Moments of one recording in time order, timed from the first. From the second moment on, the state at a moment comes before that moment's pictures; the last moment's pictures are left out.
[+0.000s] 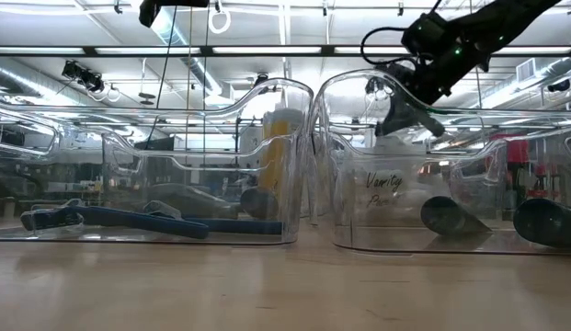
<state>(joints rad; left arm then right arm) 0.11 0.86 1.01 -0.41 -0.32 -0.32 -0.63 1.18 0.76 -0.19 0.02 -1.08</state>
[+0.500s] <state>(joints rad) 0.11 0.86 1.01 -0.41 -0.29 -0.33 -0.47 1.12 0.76 -0.20 0.03 -1.05</state>
